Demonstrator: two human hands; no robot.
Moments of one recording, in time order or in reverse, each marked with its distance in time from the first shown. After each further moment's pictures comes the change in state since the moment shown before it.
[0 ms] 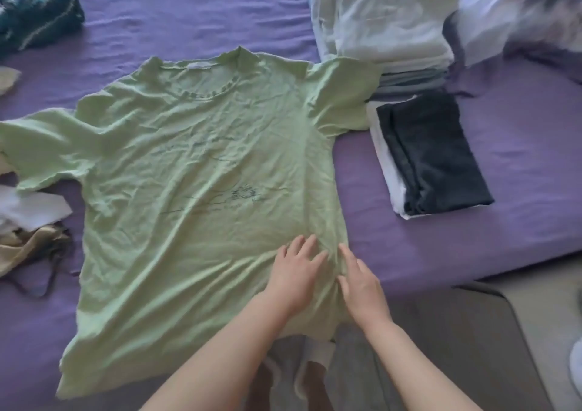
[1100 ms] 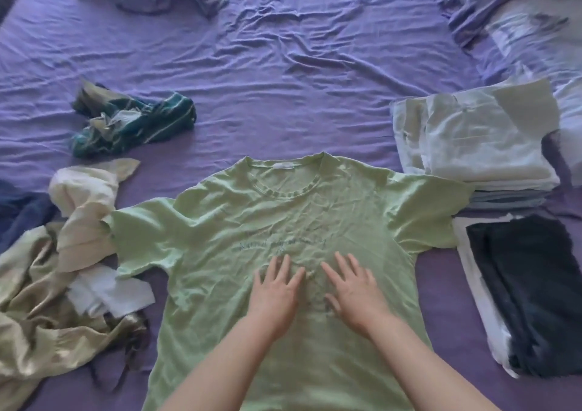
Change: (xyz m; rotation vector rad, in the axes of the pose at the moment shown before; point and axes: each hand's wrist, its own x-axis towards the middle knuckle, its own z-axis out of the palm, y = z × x) left_hand 0.037 -0.183 -0.104 0.065 -0.103 -0.396; right_hand 0.187 -0.166 -0.019 -0.458 -0.254 -0.402
